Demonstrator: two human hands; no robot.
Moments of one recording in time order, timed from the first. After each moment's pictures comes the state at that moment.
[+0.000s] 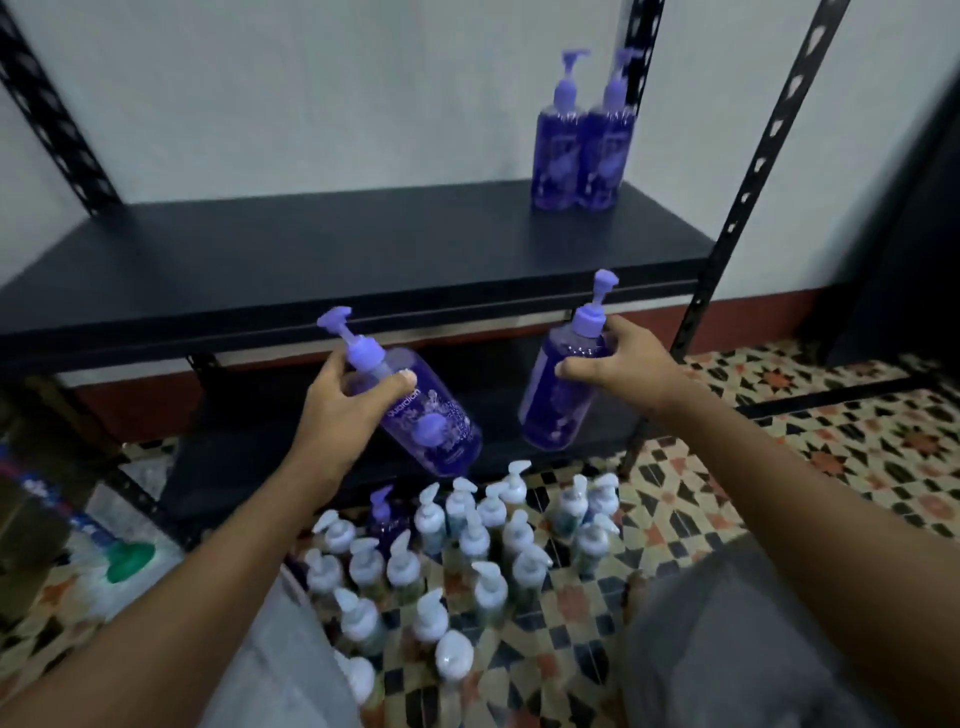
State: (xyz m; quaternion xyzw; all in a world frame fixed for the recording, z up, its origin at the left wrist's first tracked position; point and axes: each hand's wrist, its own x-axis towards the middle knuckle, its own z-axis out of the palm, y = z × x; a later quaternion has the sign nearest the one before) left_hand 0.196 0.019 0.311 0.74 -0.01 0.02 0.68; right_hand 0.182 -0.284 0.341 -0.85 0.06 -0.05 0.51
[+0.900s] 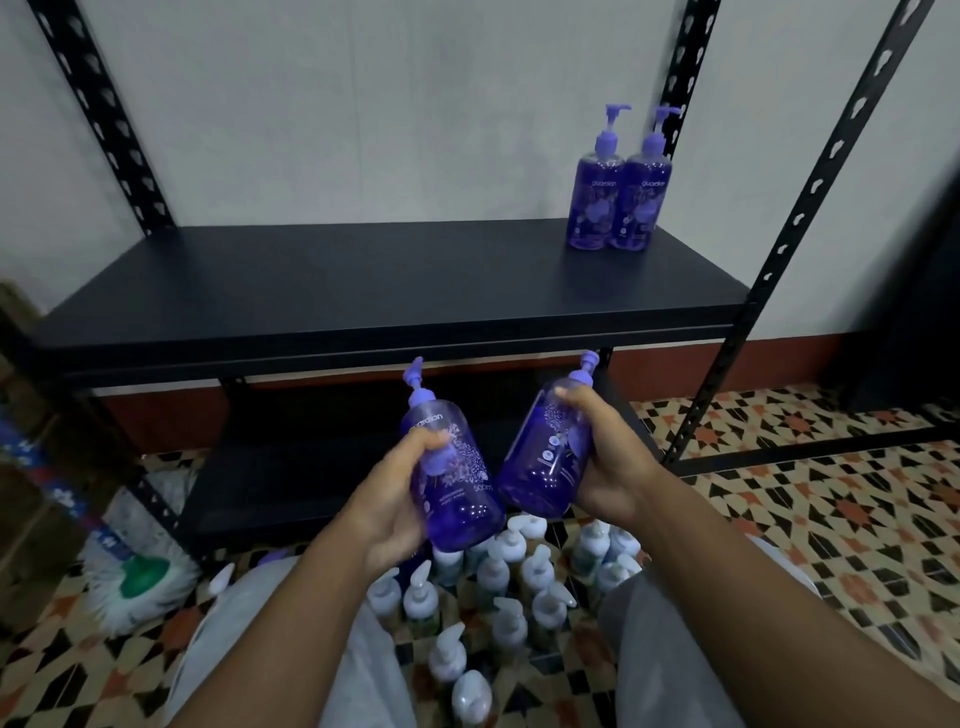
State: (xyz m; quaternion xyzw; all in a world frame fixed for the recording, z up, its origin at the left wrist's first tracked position) left_hand 0.176 0.021 0.291 0.48 0.10 -0.25 0.83; right_hand 0.174 -0.202 0.315 -0.46 0.18 0.15 0.86
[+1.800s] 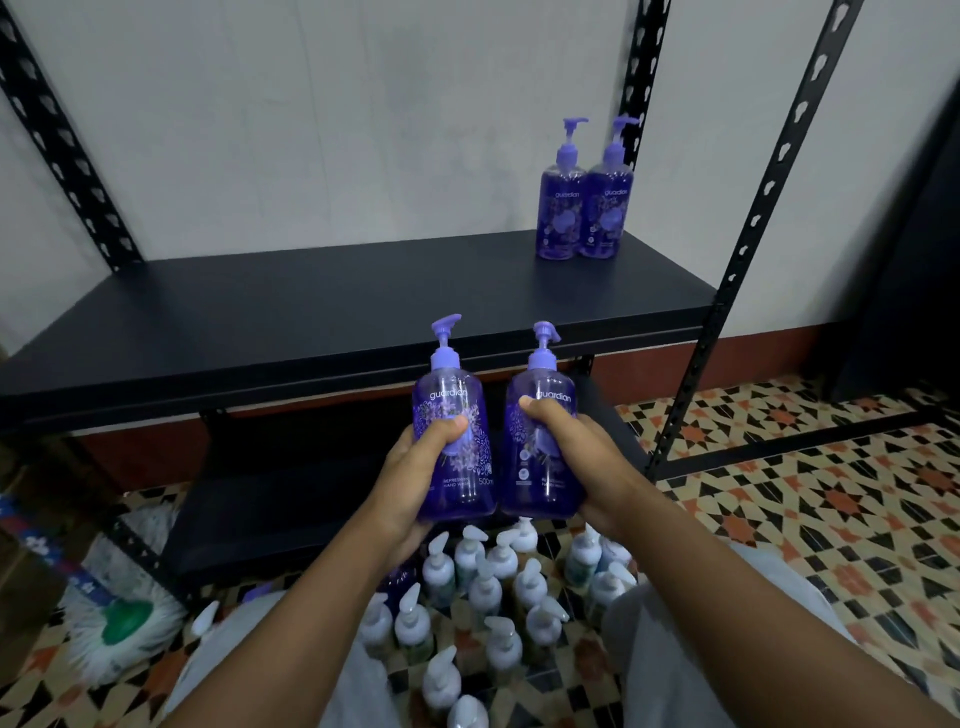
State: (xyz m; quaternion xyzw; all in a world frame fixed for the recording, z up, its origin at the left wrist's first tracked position) left_hand 0.189 -0.023 0.313 0.56 0.00 -0.18 0.81; right_hand 0.164 -0.205 0.331 -0.59 0.14 0.06 0.80
